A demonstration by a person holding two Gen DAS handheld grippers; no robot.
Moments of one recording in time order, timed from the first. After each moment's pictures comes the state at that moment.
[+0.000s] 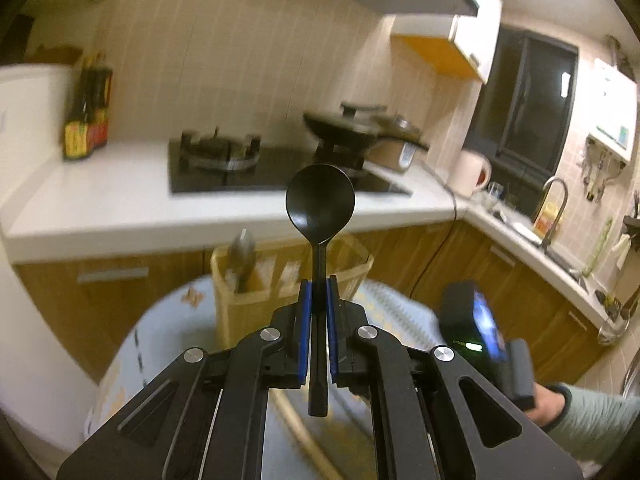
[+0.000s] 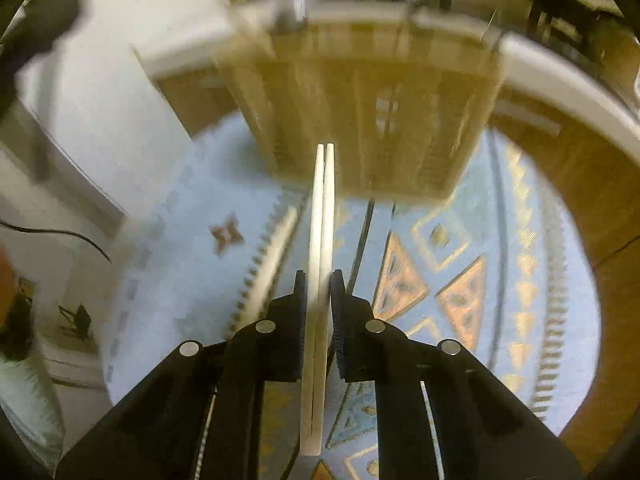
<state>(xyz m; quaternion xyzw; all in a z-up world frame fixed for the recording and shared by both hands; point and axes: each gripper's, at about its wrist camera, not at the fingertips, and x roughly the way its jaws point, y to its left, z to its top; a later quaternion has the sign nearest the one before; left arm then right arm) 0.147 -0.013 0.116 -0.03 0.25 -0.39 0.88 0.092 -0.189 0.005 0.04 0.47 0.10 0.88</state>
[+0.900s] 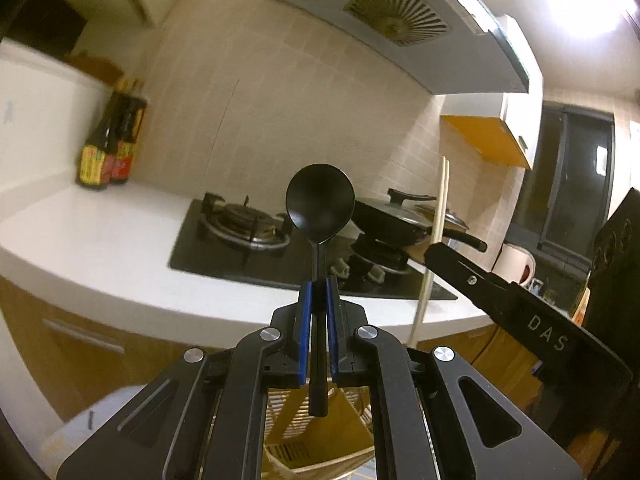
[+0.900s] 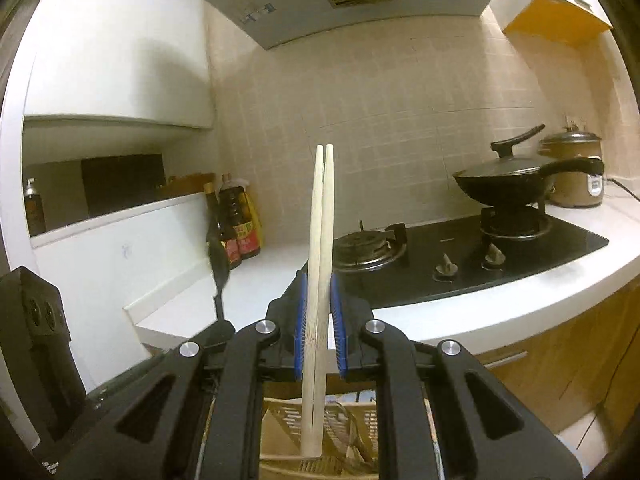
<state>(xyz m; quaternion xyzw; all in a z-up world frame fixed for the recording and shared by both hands) 0.234 -0.075 0.096 -0.14 0.14 -0.31 0.93 0.173 -0.249 0.128 0.12 0.08 0.03 0.99</state>
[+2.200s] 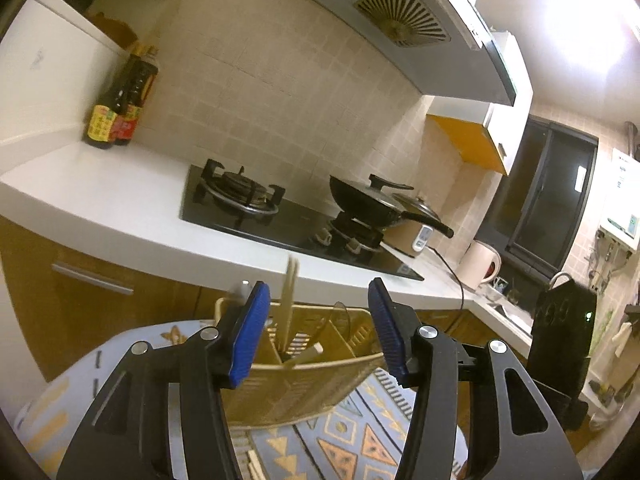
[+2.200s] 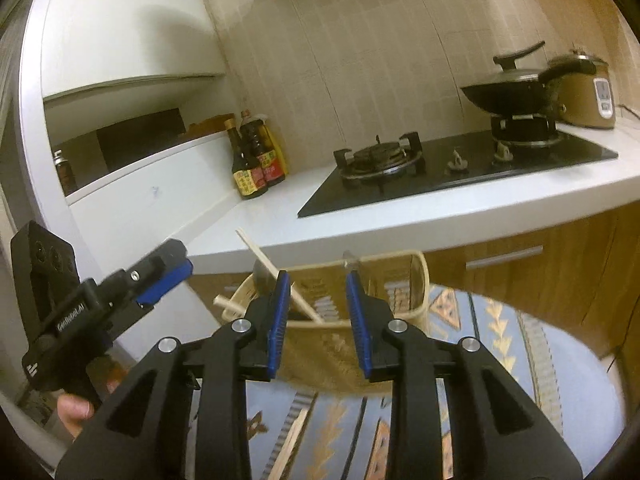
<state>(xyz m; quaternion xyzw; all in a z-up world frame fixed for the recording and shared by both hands) 0.190 -0.006 0.079 -0.17 0.18 -0.35 0.90 0.114 -0.247 0.070 0.17 0.19 0.10 0.96</state>
